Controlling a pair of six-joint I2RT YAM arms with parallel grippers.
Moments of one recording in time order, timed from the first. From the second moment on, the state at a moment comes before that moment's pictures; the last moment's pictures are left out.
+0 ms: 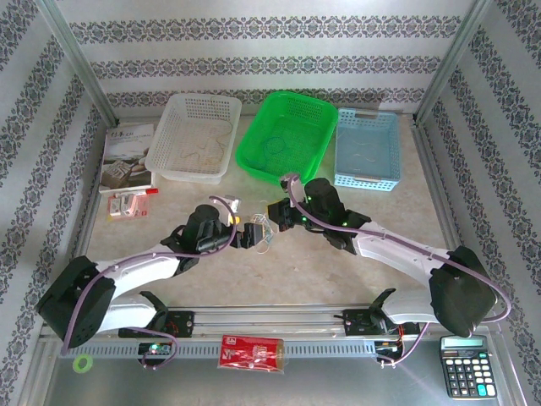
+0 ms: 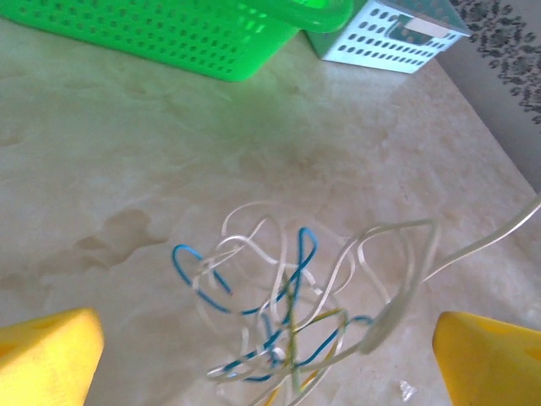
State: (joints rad) left arm -0.63 1.25 0.45 0.31 0.21 -0.47; right arm 0.70 1.29 0.74 0.10 -0.36 0.42
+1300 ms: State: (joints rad) left arm -0.63 1.46 0.40 0.56 0.27 -0.45; right arm 0.40 1.10 1.03 0.11 -0.53 0.66
